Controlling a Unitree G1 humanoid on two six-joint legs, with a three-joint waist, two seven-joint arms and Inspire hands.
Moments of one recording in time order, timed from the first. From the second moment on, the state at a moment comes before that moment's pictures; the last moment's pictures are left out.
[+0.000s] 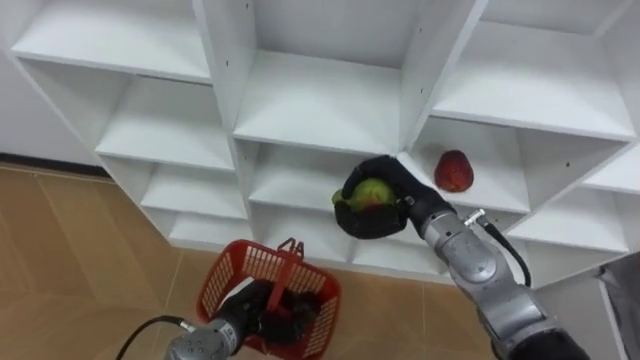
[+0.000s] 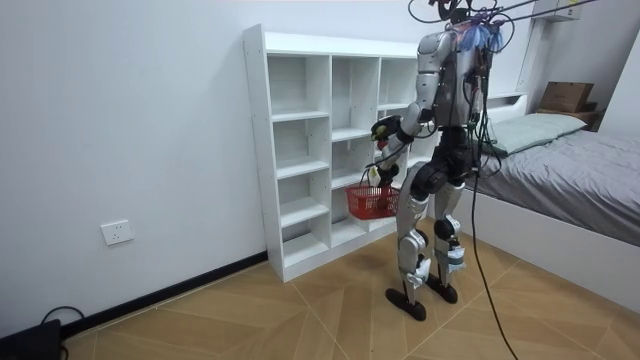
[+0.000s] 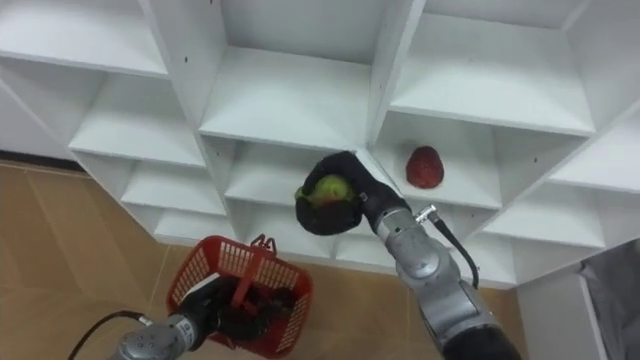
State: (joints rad) left arm -0.12 0.15 -0.28 0.92 0.01 -0.09 -0.21; right arm -0.23 -0.26 0.33 0.48 -0.20 -0.14 0.08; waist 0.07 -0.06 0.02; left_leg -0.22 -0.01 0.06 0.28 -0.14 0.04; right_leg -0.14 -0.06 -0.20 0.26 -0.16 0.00
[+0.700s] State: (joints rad) left arm -0.12 0.14 -0.34 0.88 -0.09 -0.14 -0.21; right arm -0.13 -0.26 0.36 0.60 -0.36 -0.15 0.07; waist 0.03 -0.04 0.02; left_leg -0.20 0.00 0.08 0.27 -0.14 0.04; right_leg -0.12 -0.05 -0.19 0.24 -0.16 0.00
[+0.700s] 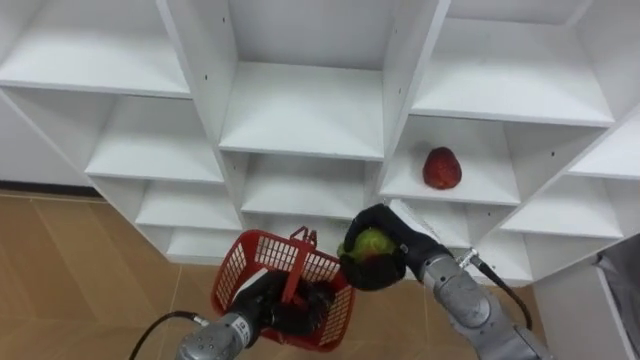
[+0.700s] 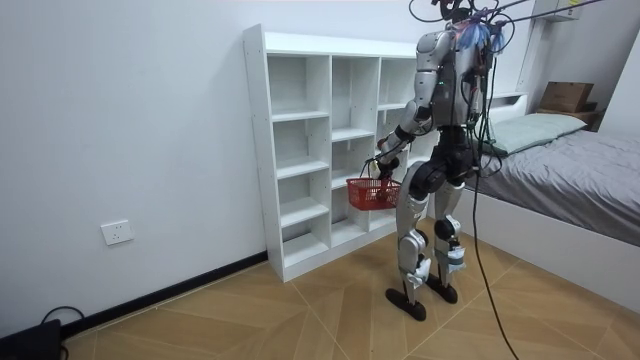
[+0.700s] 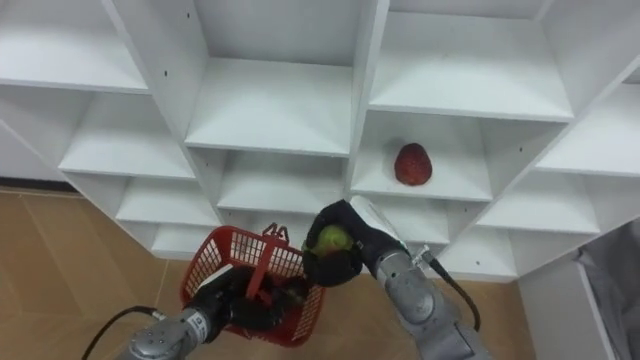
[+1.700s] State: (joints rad) left arm -0.12 0.16 -0.43 0.83 -0.19 -0.16 -0.33; right arm -0.13 -0.23 0.37 0.85 -0.36 -0.15 0.06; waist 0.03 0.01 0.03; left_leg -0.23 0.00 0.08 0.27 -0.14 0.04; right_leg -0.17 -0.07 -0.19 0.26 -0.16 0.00
